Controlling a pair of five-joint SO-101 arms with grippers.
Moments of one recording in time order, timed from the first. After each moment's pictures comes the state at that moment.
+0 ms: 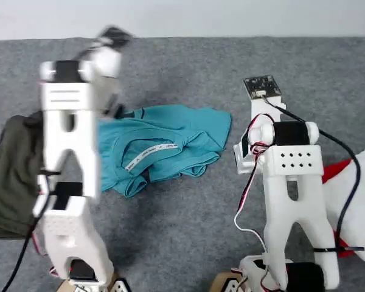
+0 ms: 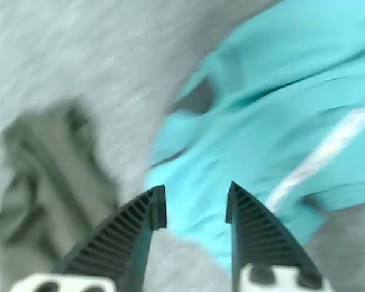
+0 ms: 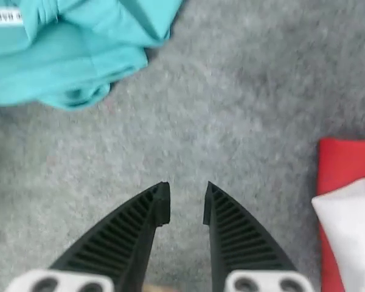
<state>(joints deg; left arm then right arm) -0.4 25.3 -38.2 98.9 -21.0 -5.5 -20.3 16.3 90.1 5.4</state>
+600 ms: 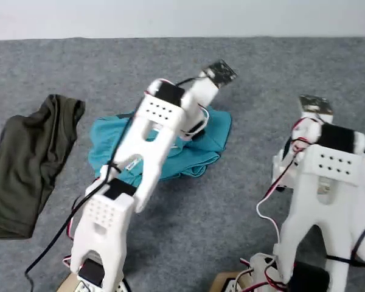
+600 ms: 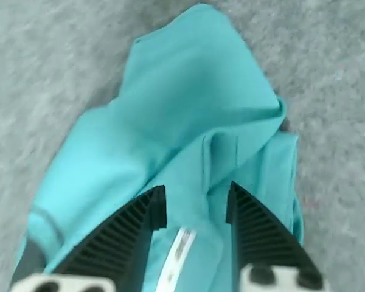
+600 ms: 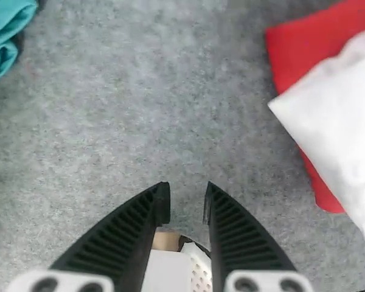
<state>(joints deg) 22.7 40.0 -37.1 82.7 -18.3 13.2 -20.3 16.2 100.1 5.5</state>
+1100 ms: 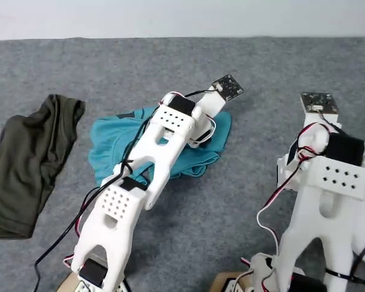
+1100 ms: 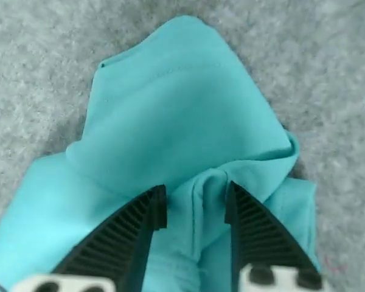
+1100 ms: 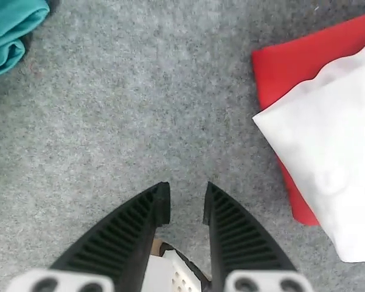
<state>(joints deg) 24.1 51.0 -40.2 74.9 -18.2 14.1 -25.9 16.2 100.1 12.4</state>
